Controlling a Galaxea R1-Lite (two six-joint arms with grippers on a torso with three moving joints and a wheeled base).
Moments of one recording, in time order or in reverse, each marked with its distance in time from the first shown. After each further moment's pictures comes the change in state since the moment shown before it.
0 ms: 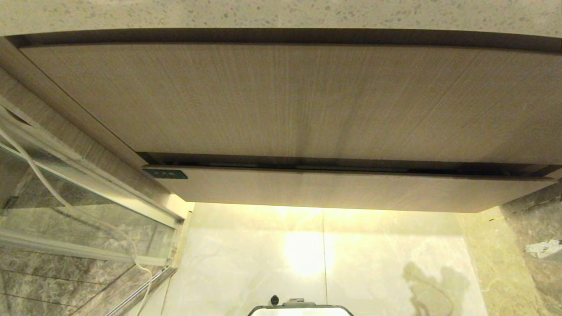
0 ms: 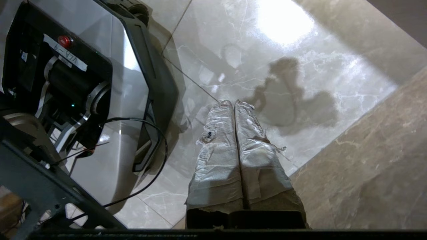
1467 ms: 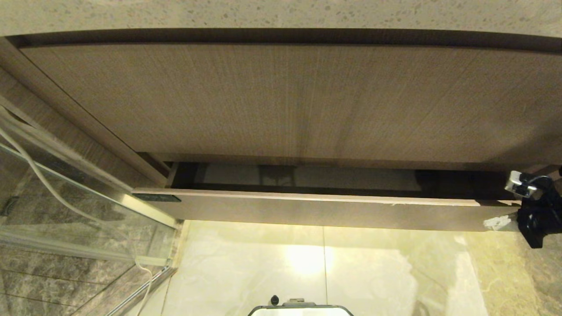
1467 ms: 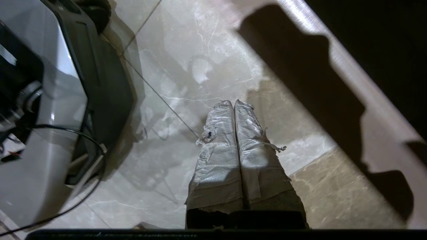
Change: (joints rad) left arm 0.000 0.000 0.000 0.000 0.000 0.000; right arm 0.136 0.359 -0.227 -0.210 -0.039 -0.009
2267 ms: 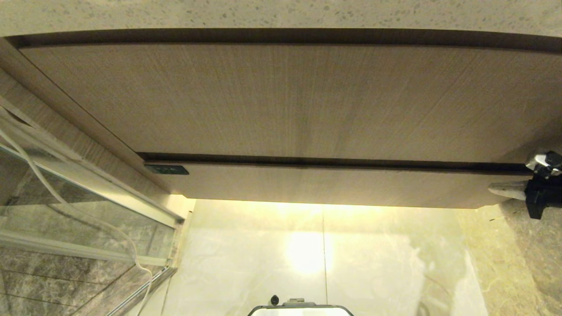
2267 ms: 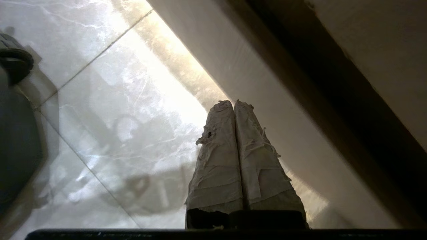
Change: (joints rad) left arm 0.000 0.000 0.000 0.000 0.000 0.000; right arm -0.067 0.016 -0.037 -0.342 0.226 0.028
